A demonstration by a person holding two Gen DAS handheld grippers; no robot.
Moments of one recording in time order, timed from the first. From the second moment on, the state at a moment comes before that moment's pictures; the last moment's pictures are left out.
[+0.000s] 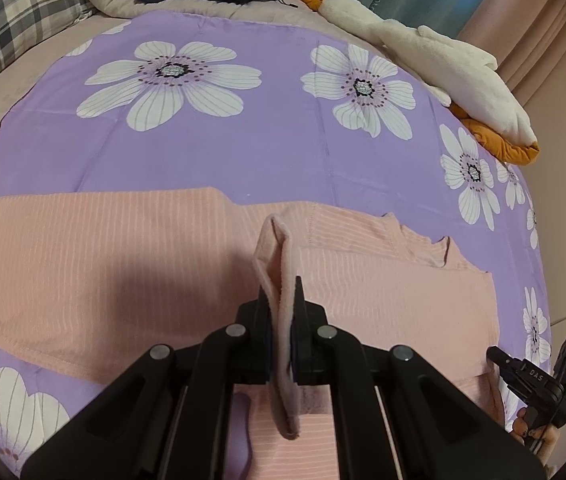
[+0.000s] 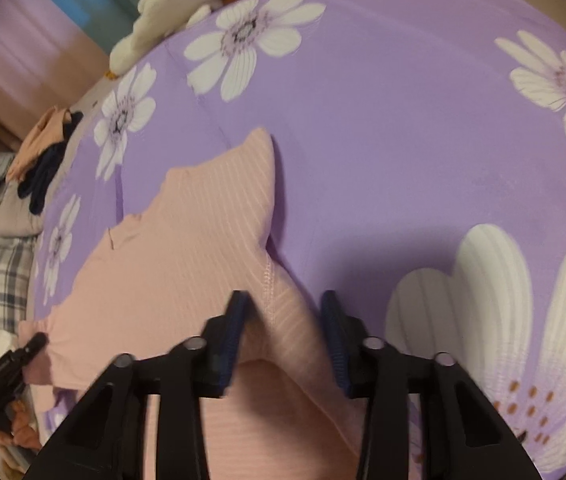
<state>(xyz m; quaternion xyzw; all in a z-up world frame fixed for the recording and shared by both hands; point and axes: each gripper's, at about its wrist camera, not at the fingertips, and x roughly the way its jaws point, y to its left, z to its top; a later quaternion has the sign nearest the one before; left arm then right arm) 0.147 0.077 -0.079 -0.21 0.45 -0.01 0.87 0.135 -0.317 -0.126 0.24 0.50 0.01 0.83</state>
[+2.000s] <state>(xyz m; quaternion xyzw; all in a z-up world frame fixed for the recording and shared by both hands) 0.139 0.085 -0.143 -0.22 0.42 -0.02 0.88 0.137 -0.297 -0.132 0.15 0.50 -0.04 0.85</state>
